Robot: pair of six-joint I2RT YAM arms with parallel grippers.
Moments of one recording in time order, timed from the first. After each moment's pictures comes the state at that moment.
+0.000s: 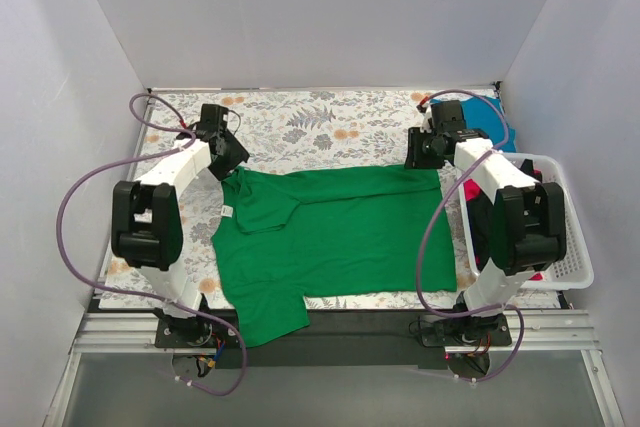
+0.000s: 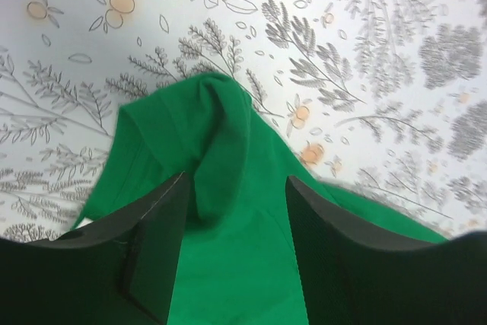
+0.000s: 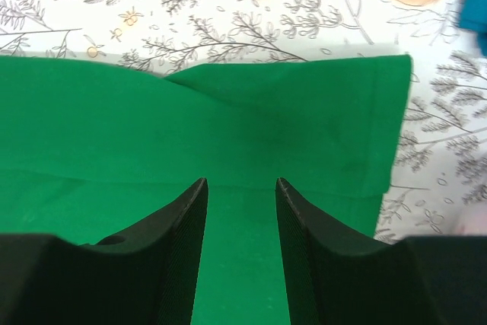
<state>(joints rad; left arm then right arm) -0.13 1.71 1.24 -0.52 -0.13 -0.82 0.17 1.68 1.22 -0.48 -0.14 0.14</state>
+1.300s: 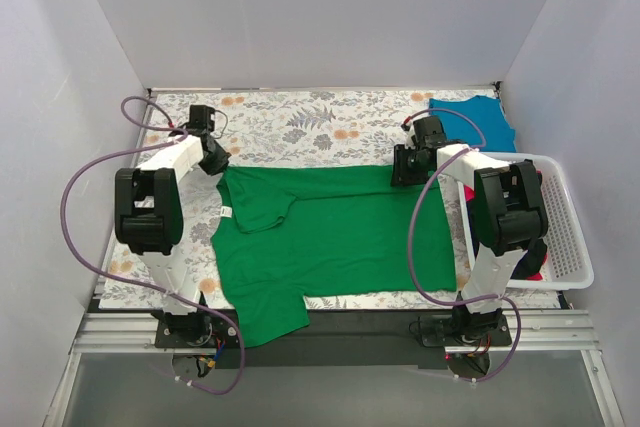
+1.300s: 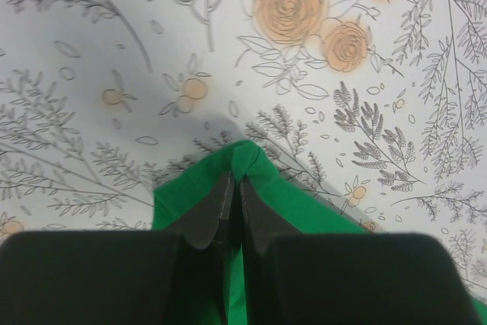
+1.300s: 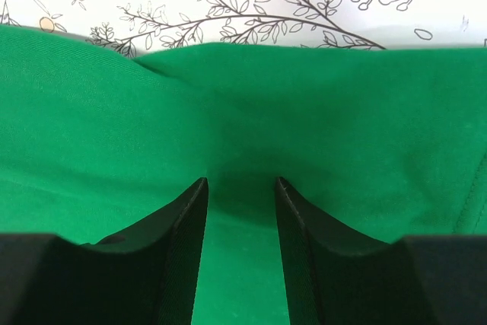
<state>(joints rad) -0.04 1.89 1.33 -0.51 -0.17 -0.74 0.22 1.85 1.17 -0.37 -0.19 0.17</state>
